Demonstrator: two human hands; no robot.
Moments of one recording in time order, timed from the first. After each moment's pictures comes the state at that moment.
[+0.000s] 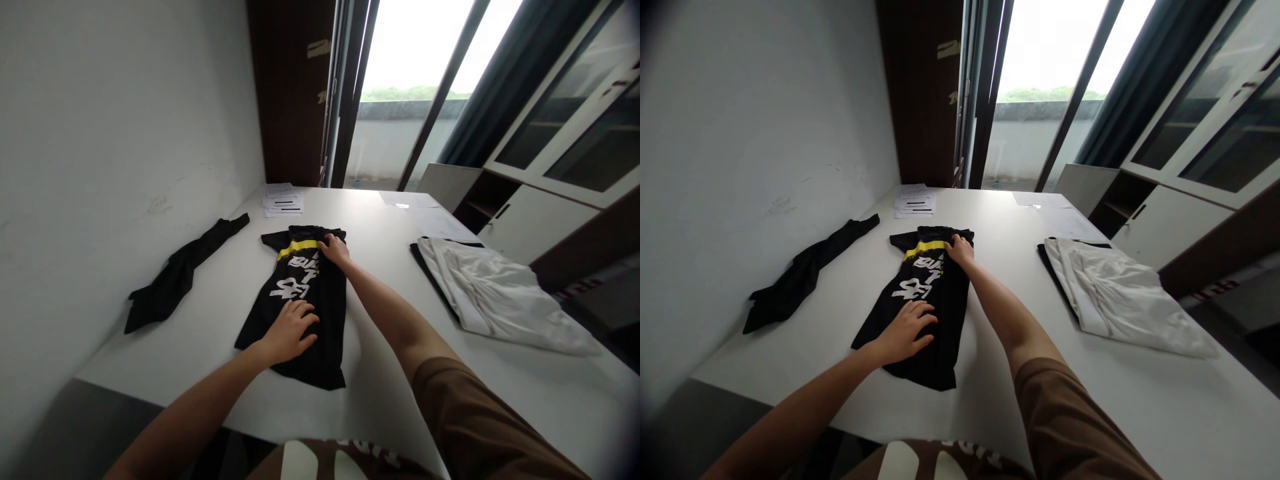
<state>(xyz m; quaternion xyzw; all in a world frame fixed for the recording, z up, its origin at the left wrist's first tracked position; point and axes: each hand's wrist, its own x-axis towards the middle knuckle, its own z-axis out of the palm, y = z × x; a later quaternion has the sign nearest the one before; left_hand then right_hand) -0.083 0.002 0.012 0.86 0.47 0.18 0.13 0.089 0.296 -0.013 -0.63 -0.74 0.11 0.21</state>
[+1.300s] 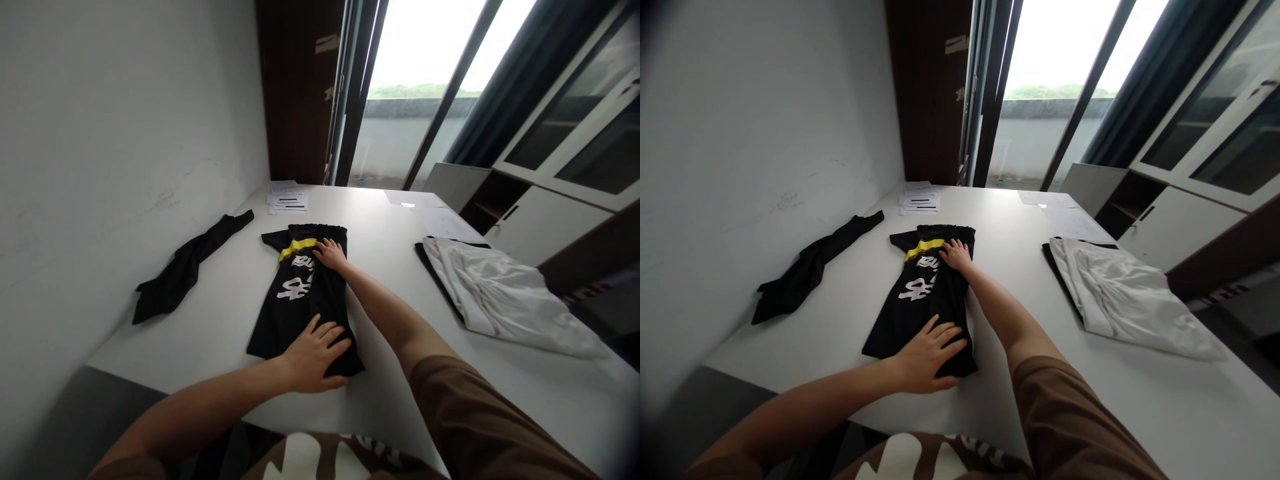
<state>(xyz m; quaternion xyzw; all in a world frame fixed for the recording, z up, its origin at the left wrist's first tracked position) -0.043 -0.037 0.003 0.92 0.35 0.13 0.08 0.071 0.292 -0.048 -0.54 -0.83 0.04 0.10</state>
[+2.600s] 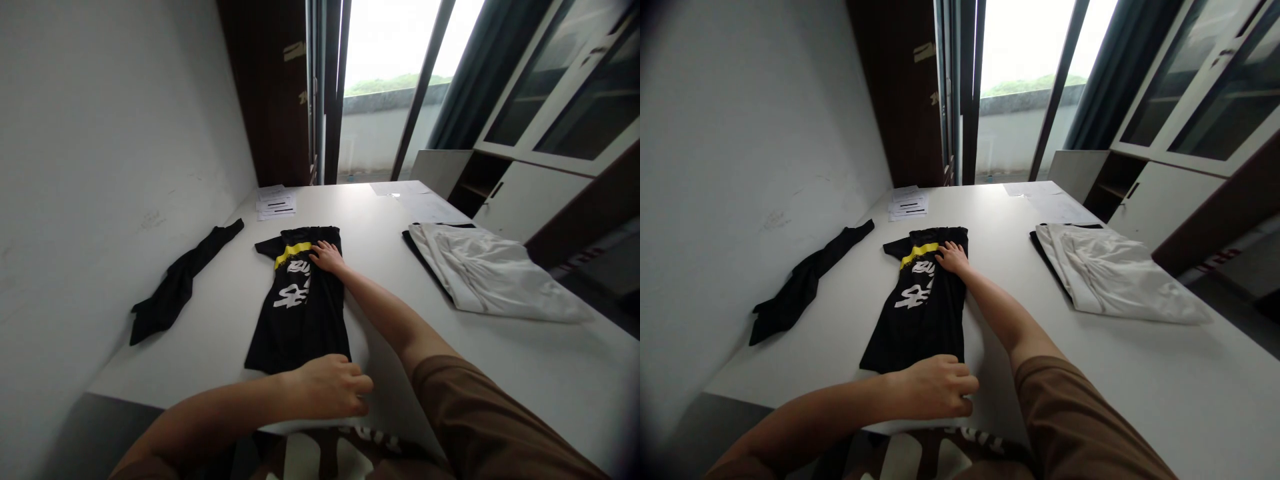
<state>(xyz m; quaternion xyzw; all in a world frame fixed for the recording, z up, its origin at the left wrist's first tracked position) -0.005 -0.061 0.043 1.00 0.08 0.02 0.01 0.096 0.272 -0.049 -0.53 -0.83 0.06 0.14</state>
